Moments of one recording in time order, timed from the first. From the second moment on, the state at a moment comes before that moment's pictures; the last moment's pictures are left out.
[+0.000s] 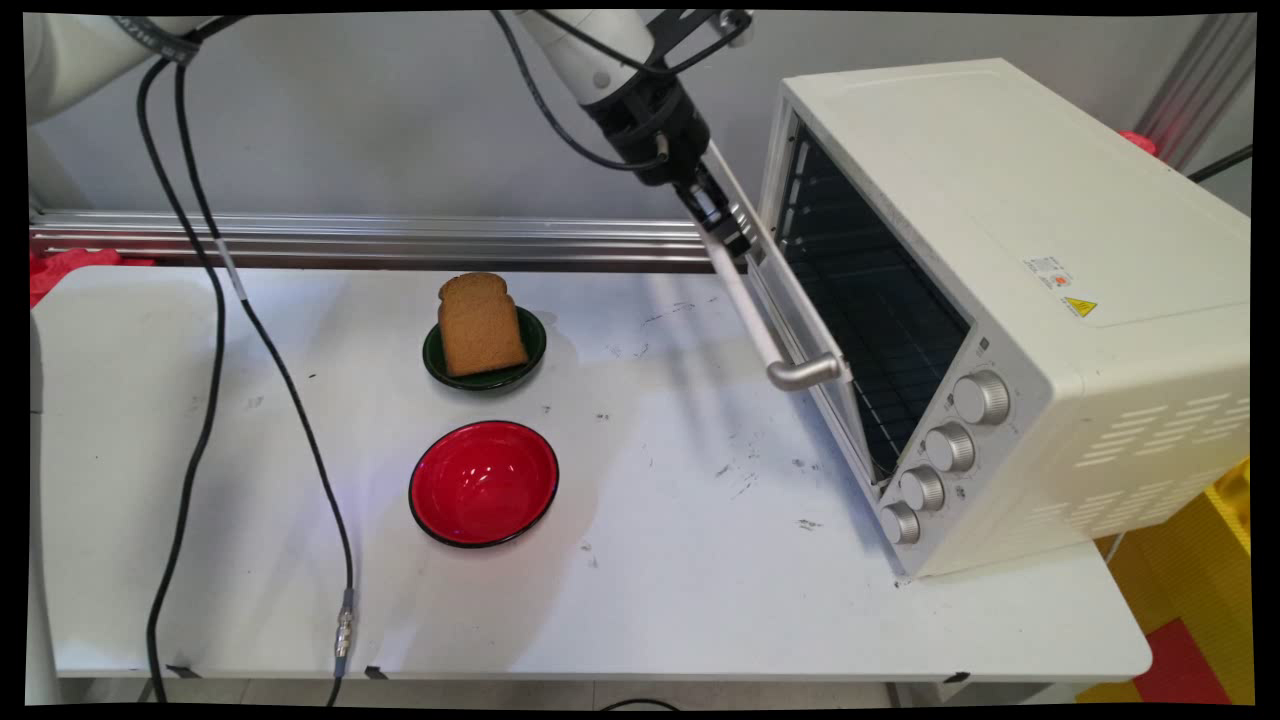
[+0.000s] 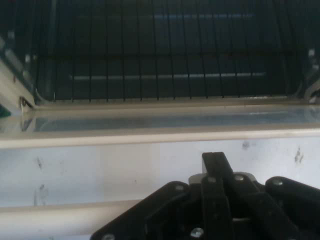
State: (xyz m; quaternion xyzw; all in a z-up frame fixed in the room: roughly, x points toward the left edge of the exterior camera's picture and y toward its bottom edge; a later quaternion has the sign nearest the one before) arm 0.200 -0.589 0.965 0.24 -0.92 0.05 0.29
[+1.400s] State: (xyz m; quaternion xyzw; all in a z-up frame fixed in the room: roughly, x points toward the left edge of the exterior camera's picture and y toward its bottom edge) arm 0.260 -0.568 0.875 0.25 -0.92 0.02 0.31
